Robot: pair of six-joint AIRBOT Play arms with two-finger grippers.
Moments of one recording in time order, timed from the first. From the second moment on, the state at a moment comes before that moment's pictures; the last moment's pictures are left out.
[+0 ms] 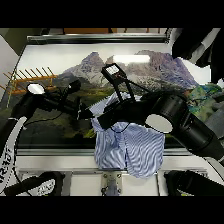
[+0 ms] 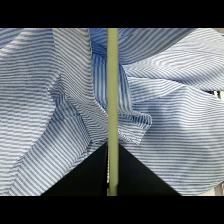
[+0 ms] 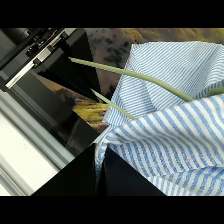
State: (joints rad) left arm -0.06 -1.33 1.06 0.60 -1.49 -0.06; right arm 0.86 -1.13 1.40 -1.45 1.08 1.80
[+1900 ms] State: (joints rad) left arm -0.06 -1.33 1.06 0.61 -1.51 -0.06; right arm -0.46 -1.06 0.97 -0.40 1.52 0.16
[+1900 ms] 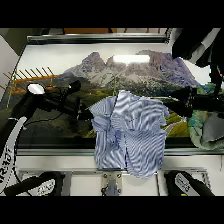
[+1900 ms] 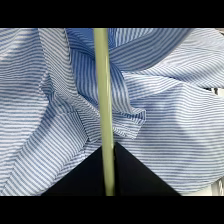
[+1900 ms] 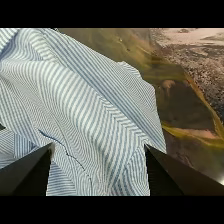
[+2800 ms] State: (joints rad) left arm -0.06 -1.33 1.06 0.61 -1.53 -0.06; right arm -0.24 -1.34 0.93 -0.25 1.61 -0.06
